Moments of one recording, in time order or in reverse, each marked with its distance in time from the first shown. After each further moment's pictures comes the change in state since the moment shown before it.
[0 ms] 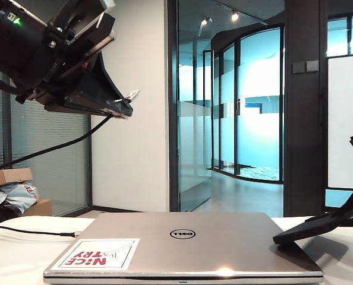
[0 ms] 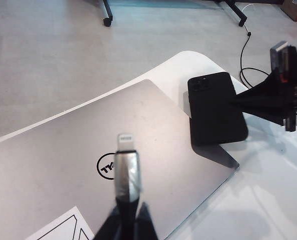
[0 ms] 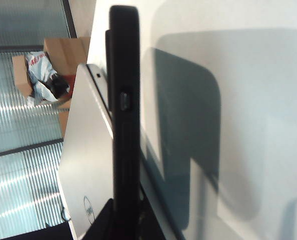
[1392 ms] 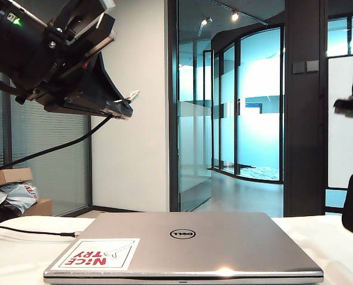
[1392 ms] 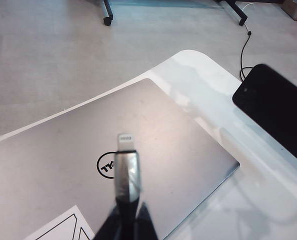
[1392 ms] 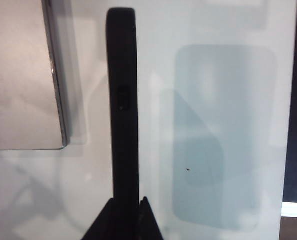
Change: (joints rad) left arm 0.000 0.000 0.000 -0.003 0.000 0.000; right arm 0.201 -0.354 0.492 -1.465 0.483 -0.853
